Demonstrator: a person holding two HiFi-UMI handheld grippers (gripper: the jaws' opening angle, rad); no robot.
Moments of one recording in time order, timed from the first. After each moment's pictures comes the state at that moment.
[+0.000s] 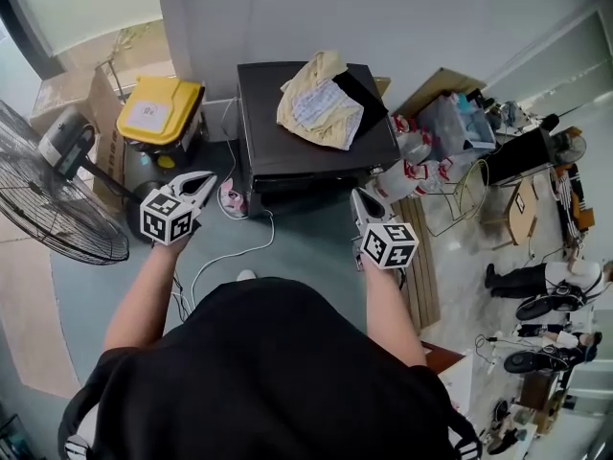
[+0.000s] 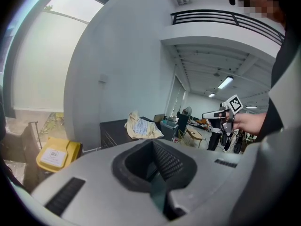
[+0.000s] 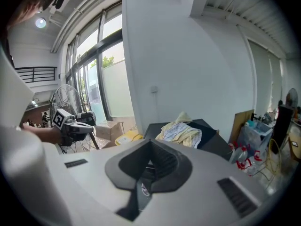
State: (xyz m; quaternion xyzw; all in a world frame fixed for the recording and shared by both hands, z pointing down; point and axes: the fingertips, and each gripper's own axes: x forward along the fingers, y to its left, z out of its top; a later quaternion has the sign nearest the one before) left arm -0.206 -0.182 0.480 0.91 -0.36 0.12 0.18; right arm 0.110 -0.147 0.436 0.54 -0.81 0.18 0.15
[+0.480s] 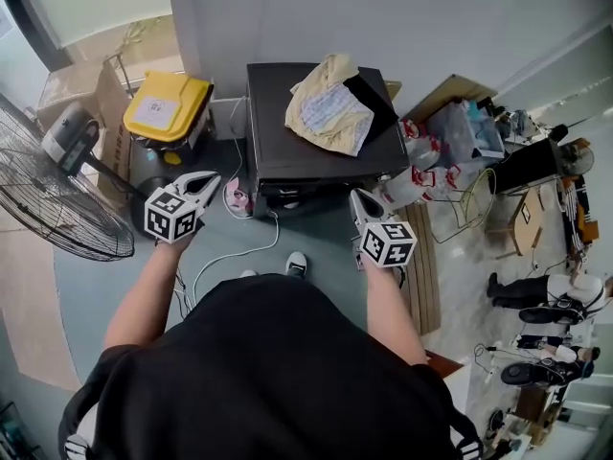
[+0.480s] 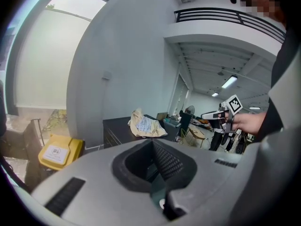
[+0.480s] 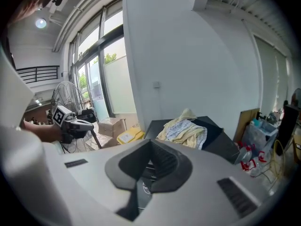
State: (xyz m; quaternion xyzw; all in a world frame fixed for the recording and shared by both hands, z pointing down) left arm -0.209 -0.195 0.499 0.90 -0.37 0.13 0.19; right arm 0.102 -0.174 0.463 0.51 -0.82 0.19 0.17
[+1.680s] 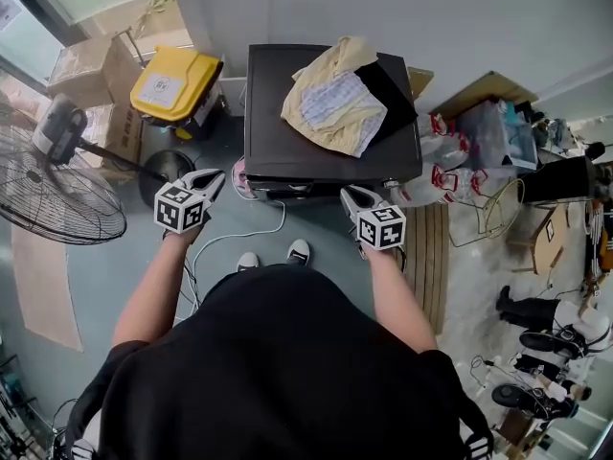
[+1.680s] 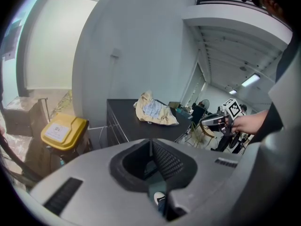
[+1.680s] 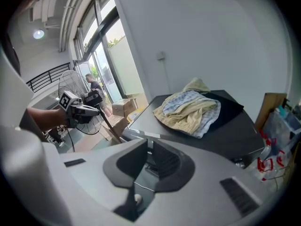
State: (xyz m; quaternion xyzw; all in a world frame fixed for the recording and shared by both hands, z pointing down) left arm -0.144 -0.237 0.582 0.84 -0.42 0.19 0.28; right arm 0.159 -0.249 0.596 0.38 -0.85 0.27 0.26
